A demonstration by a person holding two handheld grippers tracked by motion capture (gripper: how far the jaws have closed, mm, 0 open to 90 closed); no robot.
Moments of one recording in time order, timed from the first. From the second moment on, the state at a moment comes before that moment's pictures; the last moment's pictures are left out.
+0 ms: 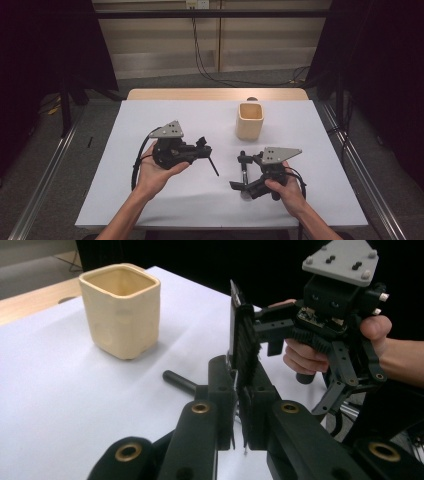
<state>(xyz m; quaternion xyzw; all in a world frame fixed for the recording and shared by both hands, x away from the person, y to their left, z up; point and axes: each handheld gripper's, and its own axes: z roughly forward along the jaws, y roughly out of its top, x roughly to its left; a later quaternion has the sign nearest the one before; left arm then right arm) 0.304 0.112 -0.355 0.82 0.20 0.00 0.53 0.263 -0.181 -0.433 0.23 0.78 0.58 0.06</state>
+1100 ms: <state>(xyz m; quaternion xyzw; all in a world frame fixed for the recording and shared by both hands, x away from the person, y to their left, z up) 0.301 0.086 -0.372 0.83 0.20 -0.02 0.53 0.277 -0.150 -0.419 0.20 0.81 0.55 0.05</state>
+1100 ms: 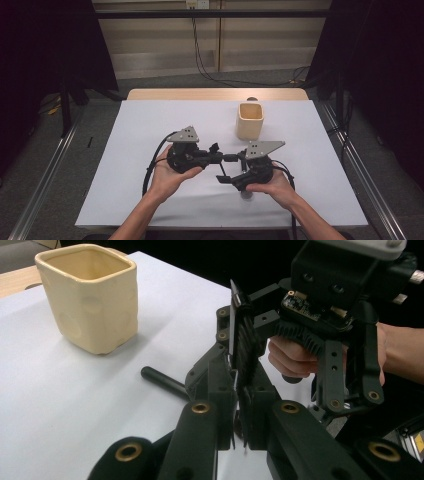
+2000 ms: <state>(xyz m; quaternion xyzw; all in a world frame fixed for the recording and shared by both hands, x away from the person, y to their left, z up) 0.302 0.084 -0.379 0.82 0.21 -0.03 0.53 0.279 -0.151 -0.421 0.22 0.80 0.56 0.04</state>
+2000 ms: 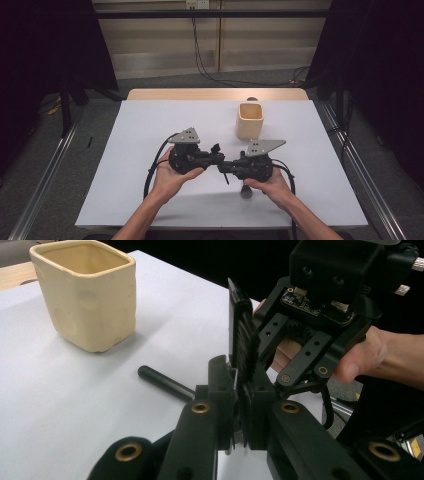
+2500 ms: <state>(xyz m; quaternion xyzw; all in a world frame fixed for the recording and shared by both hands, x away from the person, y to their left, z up) 0.303 0.086 -0.383 0.81 0.21 -0.02 0.55 0.280 -0.154 -0.420 0.23 0.79 0.56 0.05</state>
